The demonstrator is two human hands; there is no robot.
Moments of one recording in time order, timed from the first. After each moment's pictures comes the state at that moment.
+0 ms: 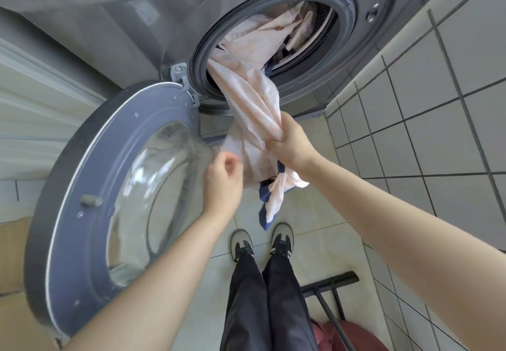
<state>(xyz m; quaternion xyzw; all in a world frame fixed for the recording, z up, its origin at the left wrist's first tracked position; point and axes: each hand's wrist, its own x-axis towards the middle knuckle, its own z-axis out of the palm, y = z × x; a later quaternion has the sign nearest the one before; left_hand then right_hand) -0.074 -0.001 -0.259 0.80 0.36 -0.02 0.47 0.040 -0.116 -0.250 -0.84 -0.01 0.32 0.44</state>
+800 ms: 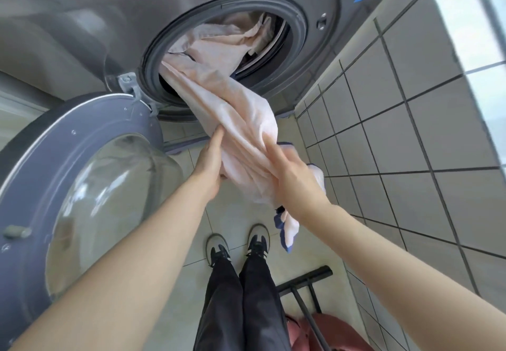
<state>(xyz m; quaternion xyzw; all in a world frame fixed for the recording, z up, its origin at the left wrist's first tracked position) 0.004 -0.028 -0.272 0.50 0.42 -0.20 0.73 0.011 -0.201 -0.214 -0.92 -0.18 0.27 0.23</state>
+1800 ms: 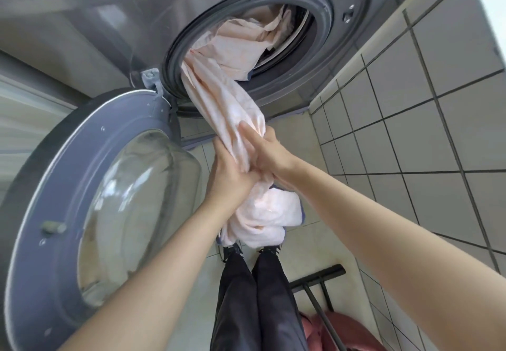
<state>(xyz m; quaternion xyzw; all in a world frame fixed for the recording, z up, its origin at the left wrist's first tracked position) -0.031 -0.030 -0.241 0.80 0.31 -0.11 0.50 0.040 -0.116 -0.251 -0.67 0.13 0.46 0.57</state>
